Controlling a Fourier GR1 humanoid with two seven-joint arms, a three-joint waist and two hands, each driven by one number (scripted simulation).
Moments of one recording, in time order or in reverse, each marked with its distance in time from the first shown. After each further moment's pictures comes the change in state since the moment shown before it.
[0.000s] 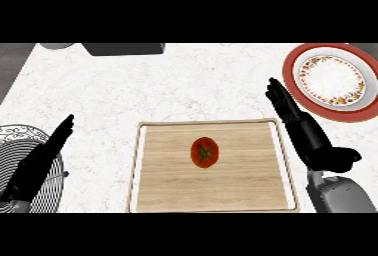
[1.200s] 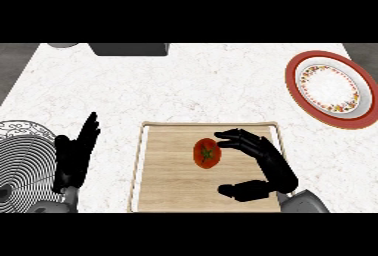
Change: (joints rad) left arm -0.079 -0.276 0.006 0.085 0.021 0.195 0.127; right arm 0.043 0.040 0.218 0.155 0.357 -0.110 -0.534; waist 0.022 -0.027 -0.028
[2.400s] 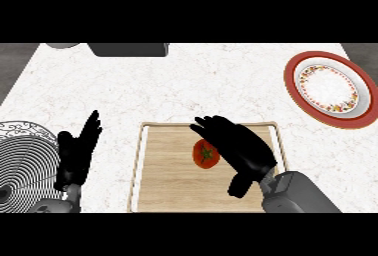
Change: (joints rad) left arm -0.010 -0.039 0.032 -0.010 -0.046 -0.023 0.040; right arm -0.220 -0.023 0.158 -0.173 0.508 0.410 0.781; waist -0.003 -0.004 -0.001
